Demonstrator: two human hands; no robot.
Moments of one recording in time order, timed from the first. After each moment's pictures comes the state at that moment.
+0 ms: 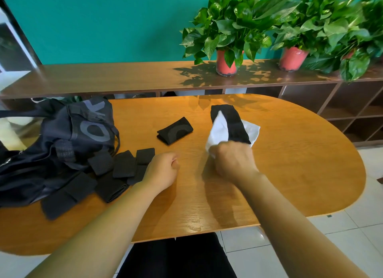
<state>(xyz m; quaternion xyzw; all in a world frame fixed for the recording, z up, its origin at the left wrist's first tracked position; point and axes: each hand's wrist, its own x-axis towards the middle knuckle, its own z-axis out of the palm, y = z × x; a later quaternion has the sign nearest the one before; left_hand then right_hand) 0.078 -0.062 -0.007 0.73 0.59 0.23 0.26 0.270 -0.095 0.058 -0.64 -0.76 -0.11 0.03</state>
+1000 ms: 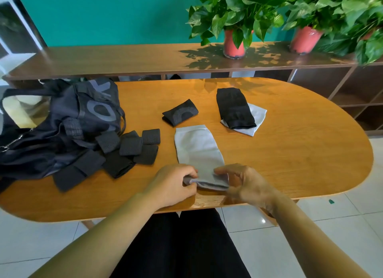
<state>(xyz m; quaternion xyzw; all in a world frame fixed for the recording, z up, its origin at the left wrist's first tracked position) 0.073 -0.136 -0.019 0.83 0.47 0.17 0.27 0.309 -0.162 -0.015 -0.59 -0.64 0.45 0.21</state>
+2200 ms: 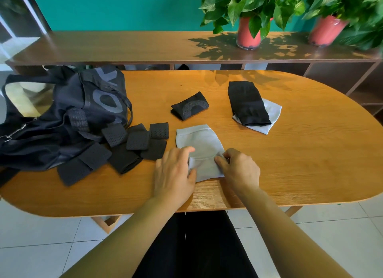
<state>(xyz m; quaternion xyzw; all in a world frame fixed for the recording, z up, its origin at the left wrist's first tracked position) 0.080 -0.137 -0.040 0.75 0.60 0.26 0.05 0.248 -0.122 -0.026 -0.76 -0.60 0.14 0.19</state>
